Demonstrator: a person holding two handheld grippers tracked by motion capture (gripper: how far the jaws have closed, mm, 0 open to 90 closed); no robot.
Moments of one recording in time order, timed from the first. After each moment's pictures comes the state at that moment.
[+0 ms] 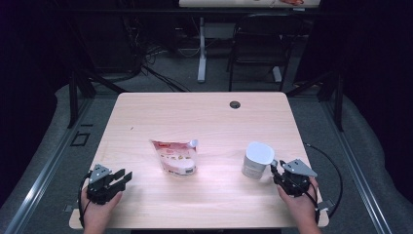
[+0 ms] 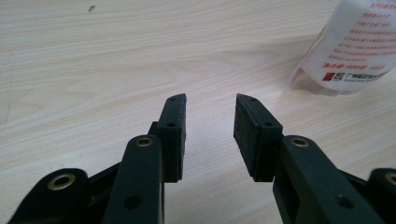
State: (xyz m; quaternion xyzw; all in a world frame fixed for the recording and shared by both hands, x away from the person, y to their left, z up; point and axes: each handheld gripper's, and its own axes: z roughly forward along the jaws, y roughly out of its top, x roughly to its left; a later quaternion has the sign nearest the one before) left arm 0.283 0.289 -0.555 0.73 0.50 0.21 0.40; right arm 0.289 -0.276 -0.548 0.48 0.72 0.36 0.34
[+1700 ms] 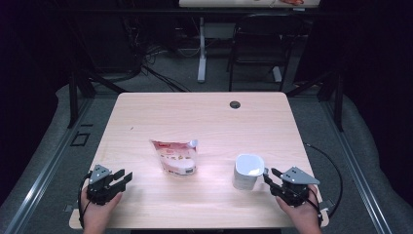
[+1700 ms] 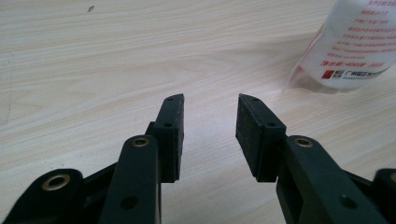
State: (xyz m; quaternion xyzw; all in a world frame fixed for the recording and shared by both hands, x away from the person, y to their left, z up) left arm 0.281 0.289 -0.555 0.74 0.50 0.22 0.40; right arm 0.260 -0.268 -0.537 0.41 0.76 0.41 0.28
